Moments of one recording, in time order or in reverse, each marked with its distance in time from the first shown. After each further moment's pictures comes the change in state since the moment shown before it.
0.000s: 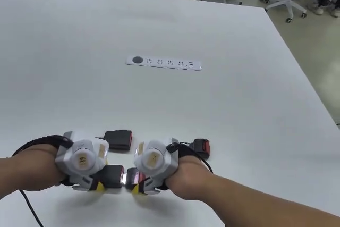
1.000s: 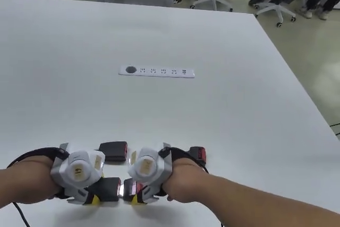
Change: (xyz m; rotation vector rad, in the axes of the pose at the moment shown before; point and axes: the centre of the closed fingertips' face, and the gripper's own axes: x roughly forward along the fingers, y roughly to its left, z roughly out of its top) left arm 0.001 -0.001 -0.001 0.015 0.017 -0.035; right arm -0.002 -0.001 -0.005 -0.052 0.038 0.040
